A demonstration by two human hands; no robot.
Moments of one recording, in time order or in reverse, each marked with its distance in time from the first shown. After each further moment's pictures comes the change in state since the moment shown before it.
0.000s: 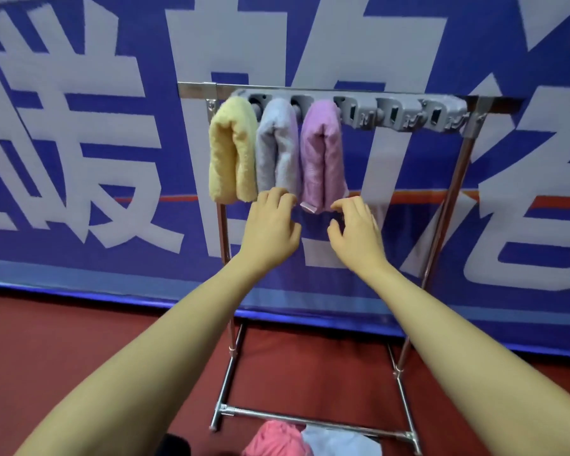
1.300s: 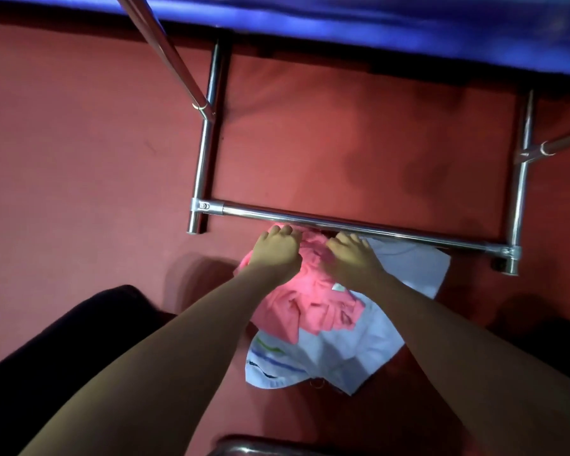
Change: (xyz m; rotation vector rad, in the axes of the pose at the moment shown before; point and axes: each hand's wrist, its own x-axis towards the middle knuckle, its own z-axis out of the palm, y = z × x) left_hand -0.385 -0.138 0.434 -0.053 -1.423 -0.473; right_hand -0.407 0.227 0.390 -0.117 -1.403 0.301
